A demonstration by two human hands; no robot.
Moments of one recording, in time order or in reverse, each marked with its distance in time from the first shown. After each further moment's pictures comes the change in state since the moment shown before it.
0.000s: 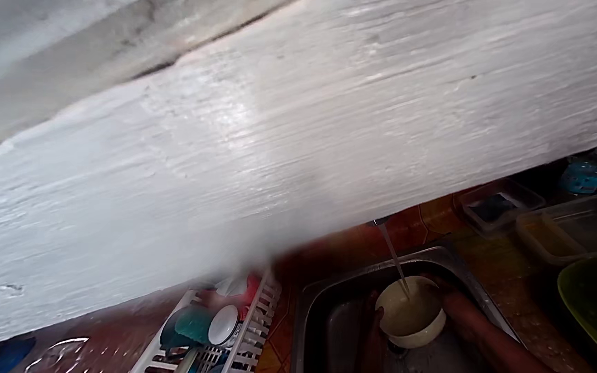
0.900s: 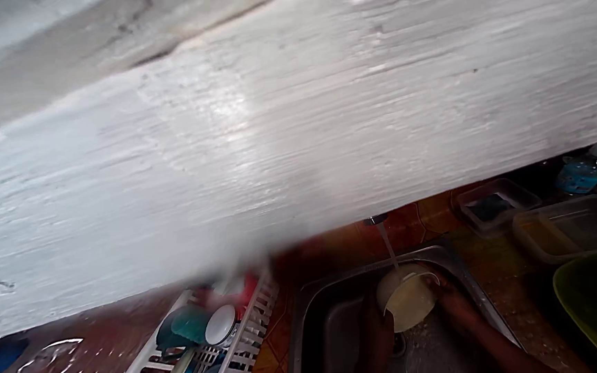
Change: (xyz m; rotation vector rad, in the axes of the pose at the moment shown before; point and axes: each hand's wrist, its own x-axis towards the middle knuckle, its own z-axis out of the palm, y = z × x) left_hand -0.009 0.039 0.030 0.826 0.119 0.248; right_hand 0.017 0.021 -0.006 0.061 -0.028 -0.297
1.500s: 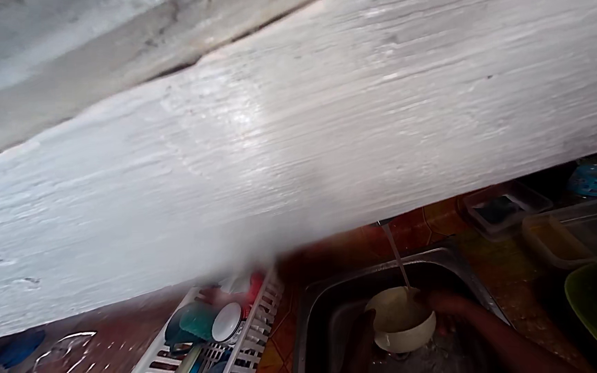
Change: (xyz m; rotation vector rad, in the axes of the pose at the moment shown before) left_hand 0.004 -0.018 -0.028 -0.326 -0.172 -0.748; right_hand 0.025 -0.040 0.017 -0.725 -0.456 0.598
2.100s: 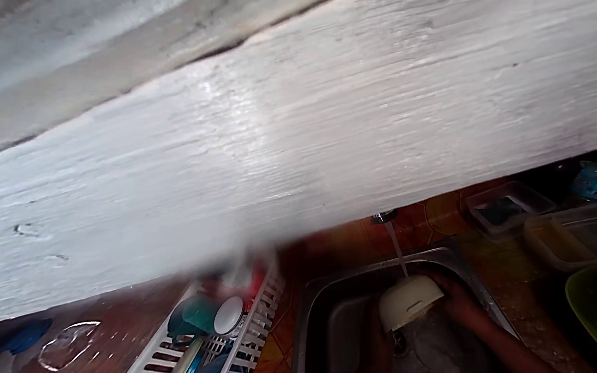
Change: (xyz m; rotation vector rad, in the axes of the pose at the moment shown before) left_hand -0.002 -0.026 0.018 0.418 0.167 0.878; right_hand -0.019 0.030 0.007 0.154 0.449 -0.647
